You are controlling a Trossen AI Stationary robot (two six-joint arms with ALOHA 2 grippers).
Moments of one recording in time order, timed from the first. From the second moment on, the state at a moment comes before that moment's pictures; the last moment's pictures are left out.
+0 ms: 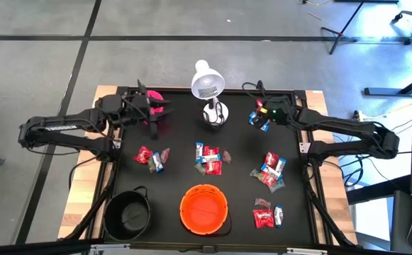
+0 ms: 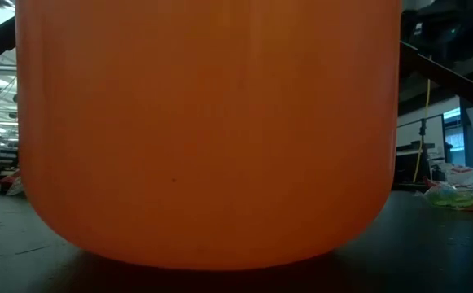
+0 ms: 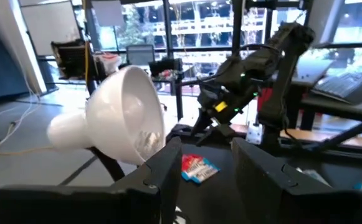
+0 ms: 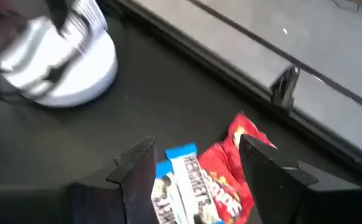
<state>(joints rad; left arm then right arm) 0.16 0.82 0.80 -0.01 -0.21 0.04 -0.47 1.09 0.63 -0.32 0.39 0.21</state>
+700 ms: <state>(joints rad) 0.13 0.87 0.80 0.00 -0.22 0.04 -0.48 1.39 0.60 -0.32 0.45 0.28</state>
